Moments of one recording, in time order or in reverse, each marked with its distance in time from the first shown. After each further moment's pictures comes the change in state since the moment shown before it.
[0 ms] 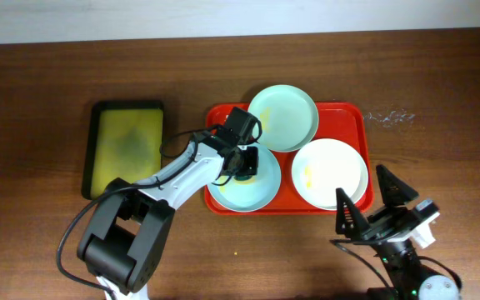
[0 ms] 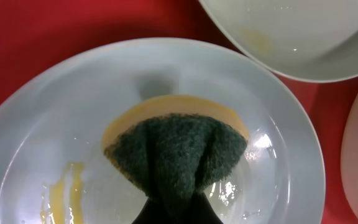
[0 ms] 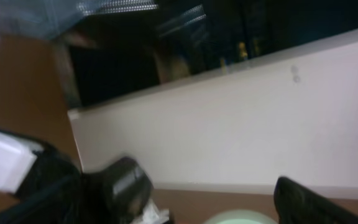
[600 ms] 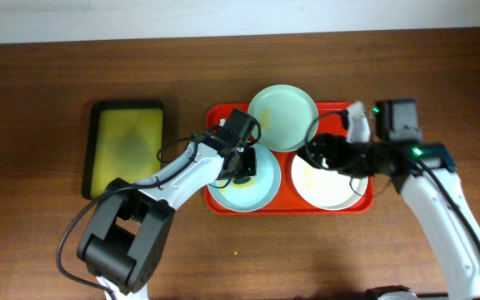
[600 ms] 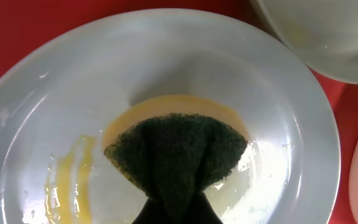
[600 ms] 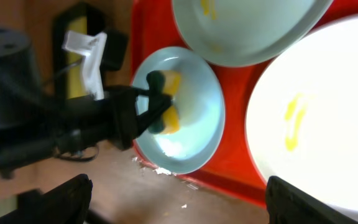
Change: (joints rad) left arm 0.000 0.000 -0.002 -0.045 -0.011 -0.112; right arm 0.080 1.343 0.970 -1.073 -0.173 -0.097
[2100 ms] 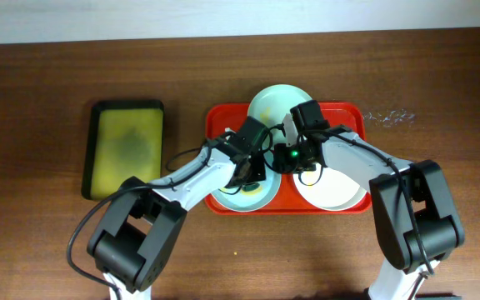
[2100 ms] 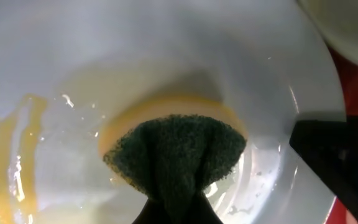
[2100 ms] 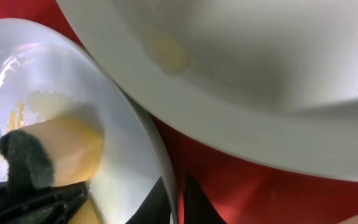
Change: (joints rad) left arm -0.063 0.040 0.003 0.008 -0.021 -0.169; right arm 0.230 0.550 0.028 0.333 0.206 -0.042
